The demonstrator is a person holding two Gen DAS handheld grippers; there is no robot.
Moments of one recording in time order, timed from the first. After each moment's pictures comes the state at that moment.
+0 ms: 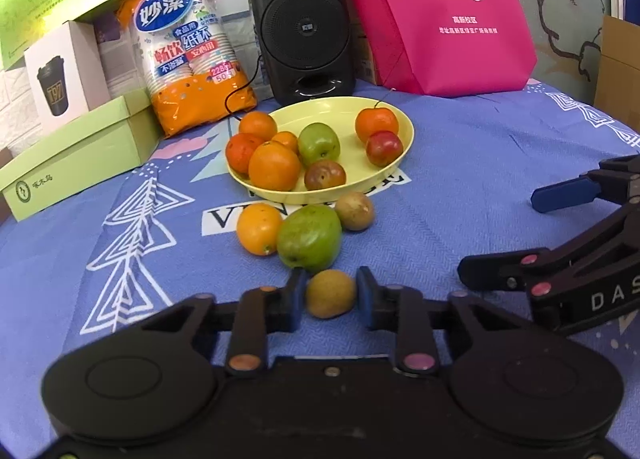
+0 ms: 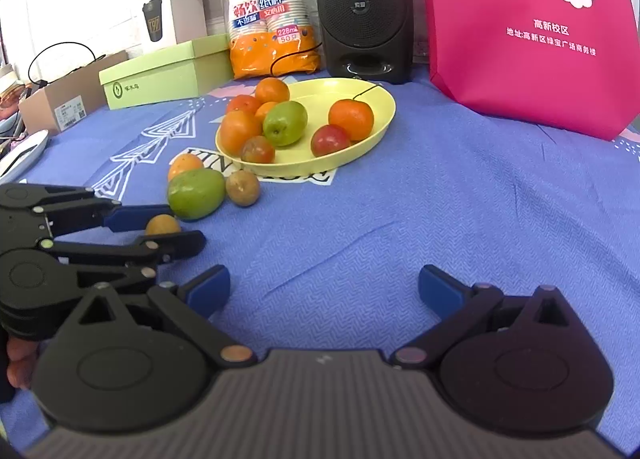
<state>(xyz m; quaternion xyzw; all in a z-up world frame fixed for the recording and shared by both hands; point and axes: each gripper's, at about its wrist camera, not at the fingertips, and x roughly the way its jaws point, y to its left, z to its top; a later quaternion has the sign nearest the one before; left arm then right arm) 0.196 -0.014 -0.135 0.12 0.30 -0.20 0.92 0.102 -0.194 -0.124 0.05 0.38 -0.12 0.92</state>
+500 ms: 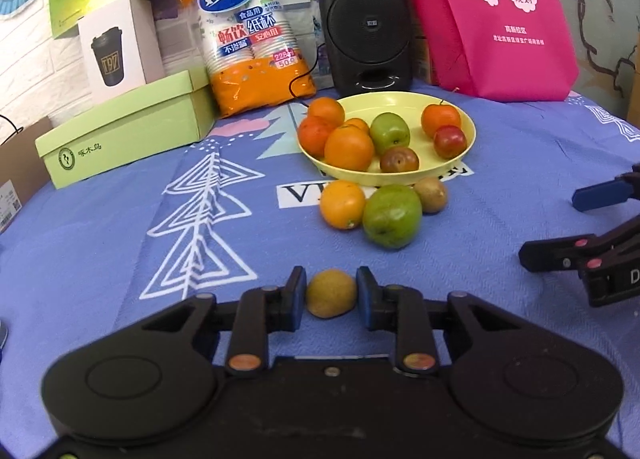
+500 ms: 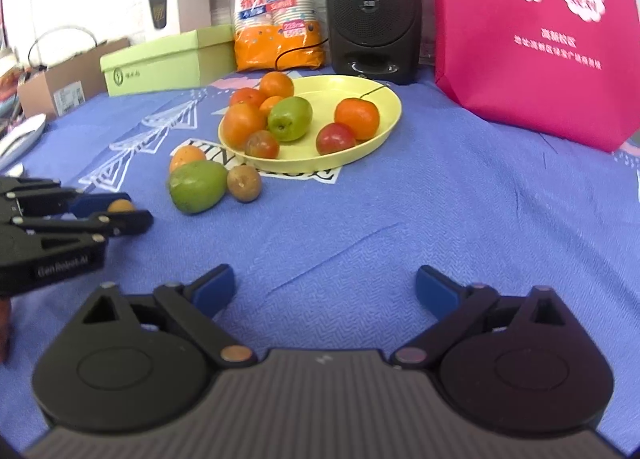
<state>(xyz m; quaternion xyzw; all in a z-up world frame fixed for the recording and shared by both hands) 0.194 0.031 -0.132 0.10 0.31 -0.16 0.93 0.108 -0.185 -0.122 0.02 0.39 -0.11 0.91</state>
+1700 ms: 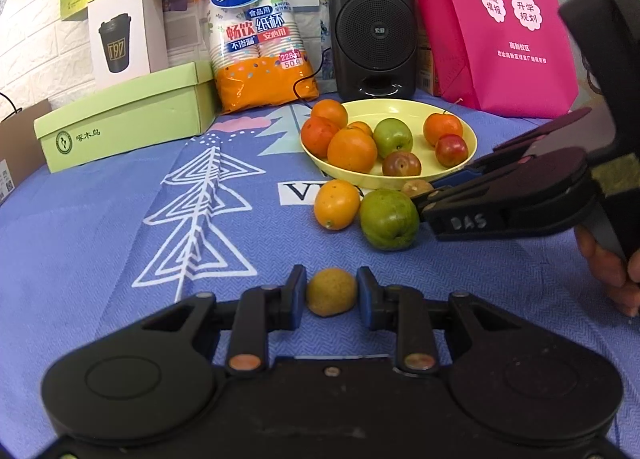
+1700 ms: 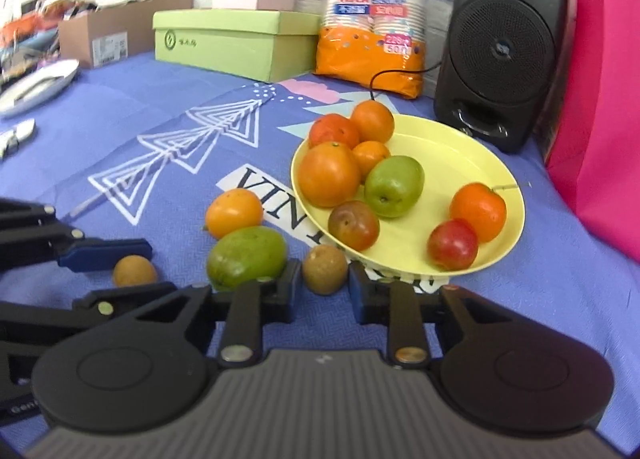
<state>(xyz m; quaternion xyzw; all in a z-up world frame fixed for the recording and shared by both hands) 0.193 0.037 -0.136 0.06 0.30 -0.16 0.94 0.207 -0.151 -0.134 -0.06 0.41 -0.03 0.91</state>
